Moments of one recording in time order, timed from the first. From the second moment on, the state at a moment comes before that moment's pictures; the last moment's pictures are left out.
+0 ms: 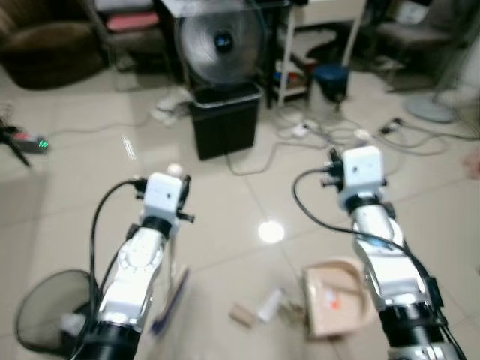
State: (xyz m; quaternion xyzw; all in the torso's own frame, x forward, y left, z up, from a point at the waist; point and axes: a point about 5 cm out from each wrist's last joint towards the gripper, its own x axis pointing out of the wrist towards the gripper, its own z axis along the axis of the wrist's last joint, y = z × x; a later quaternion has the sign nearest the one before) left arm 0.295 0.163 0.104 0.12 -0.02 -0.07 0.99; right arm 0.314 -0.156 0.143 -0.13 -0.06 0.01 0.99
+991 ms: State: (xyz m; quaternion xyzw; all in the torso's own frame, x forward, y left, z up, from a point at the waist) left arm 0.303 0.175 0.099 0.13 -0.02 -0.02 0.99; right arm 0.323 -0.150 0.133 -0.09 -0.09 0.06 0.99
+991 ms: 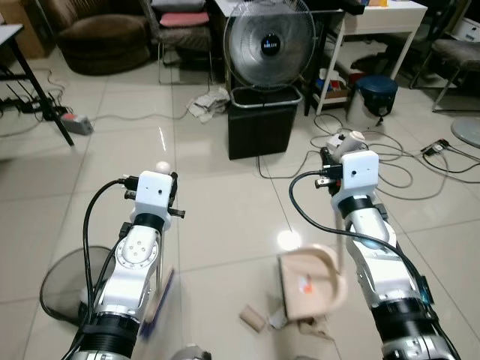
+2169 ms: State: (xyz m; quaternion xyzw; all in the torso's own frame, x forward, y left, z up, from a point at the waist) left arm 0.304 0.123 0.092 0.11 -0.08 -0.07 0.99; right arm 0.312 -0.072 0.100 -0.19 -0.17 0.18 0.95
